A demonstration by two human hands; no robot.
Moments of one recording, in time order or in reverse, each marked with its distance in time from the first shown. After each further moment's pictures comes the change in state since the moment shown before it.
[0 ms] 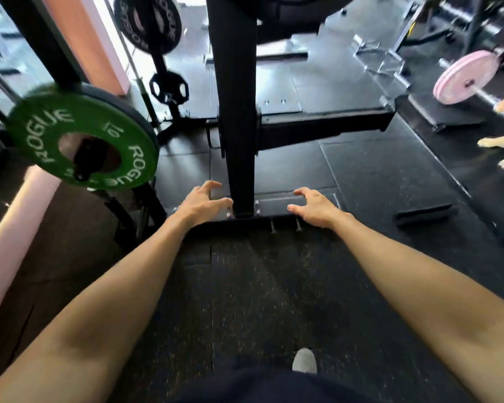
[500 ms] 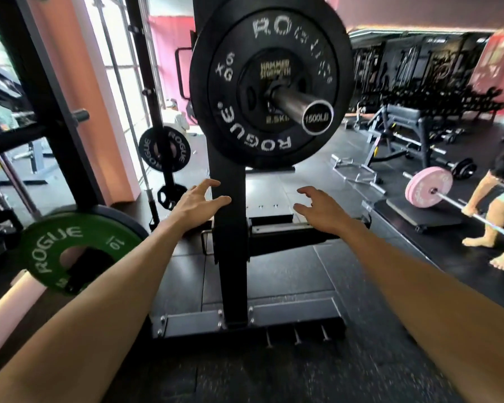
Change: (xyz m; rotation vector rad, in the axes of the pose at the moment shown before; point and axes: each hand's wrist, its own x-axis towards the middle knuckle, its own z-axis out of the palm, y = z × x) left_hand 0.035 0.178 -0.146 -0.085 0.313 0.340; right_hand 0.015 -0.096 -0.210 0.038 0.413 -0.288
